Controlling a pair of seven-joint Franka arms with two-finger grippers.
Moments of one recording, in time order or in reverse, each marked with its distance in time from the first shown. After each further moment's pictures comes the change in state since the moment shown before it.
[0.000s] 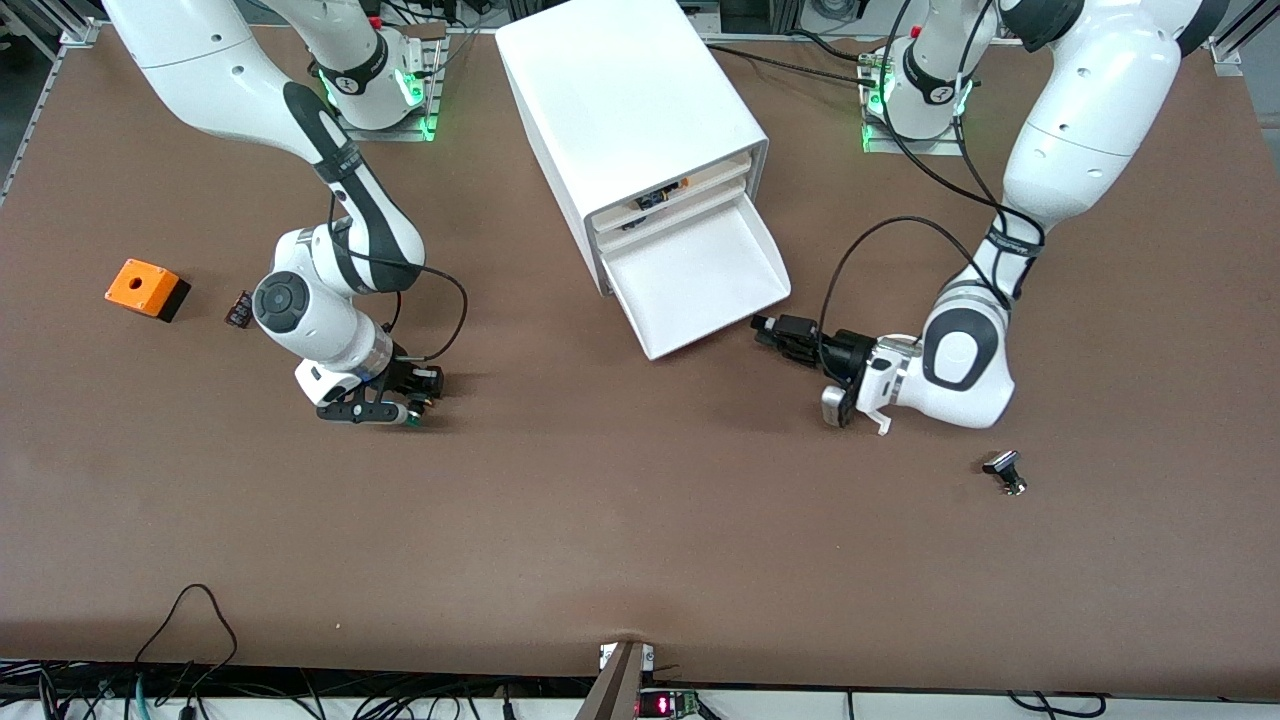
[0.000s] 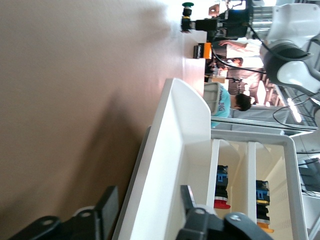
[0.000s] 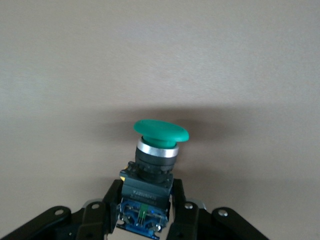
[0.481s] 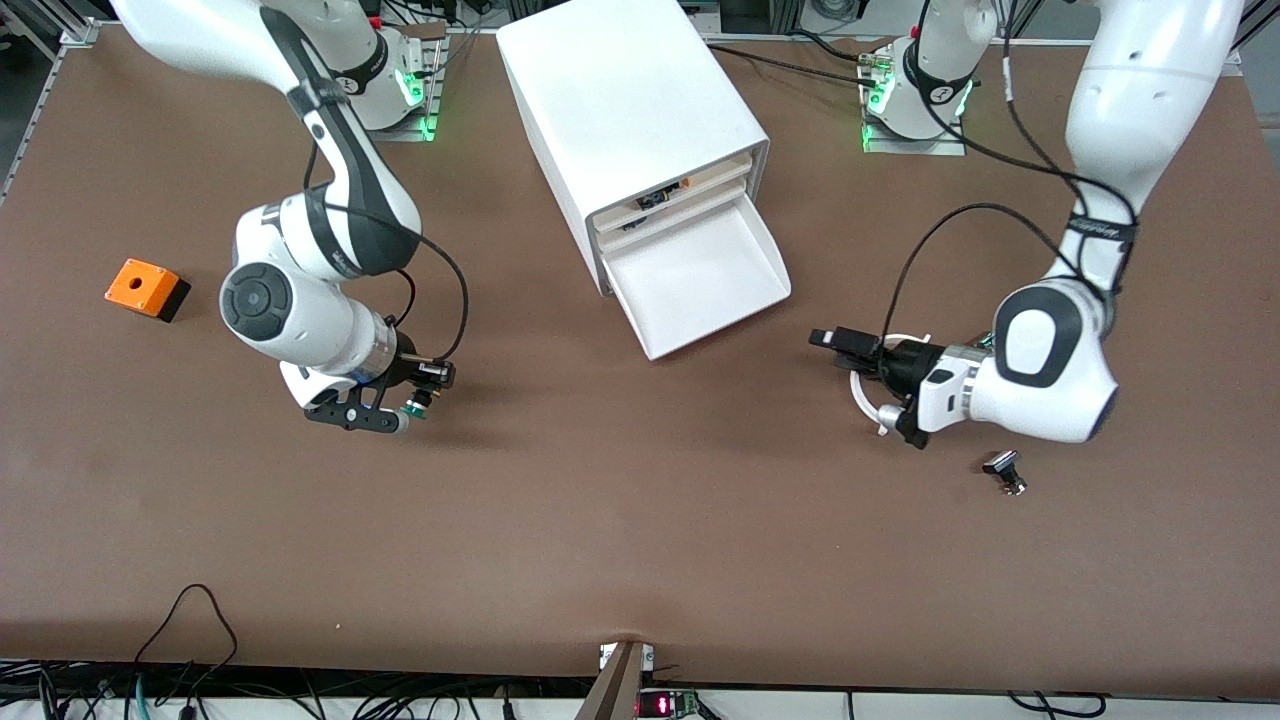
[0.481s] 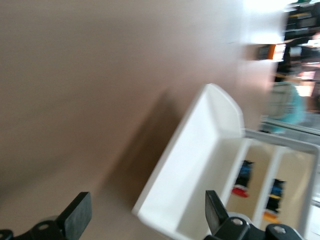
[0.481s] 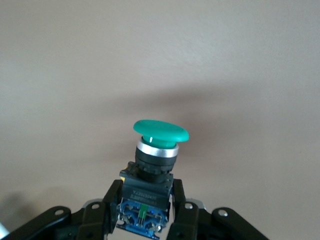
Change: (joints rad) left arm 0.032 -0.177 0.027 0.086 0.397 -0.006 -0.367; right arm 0.089 -0.092 0.006 0.325 0.000 -0.467 0.276
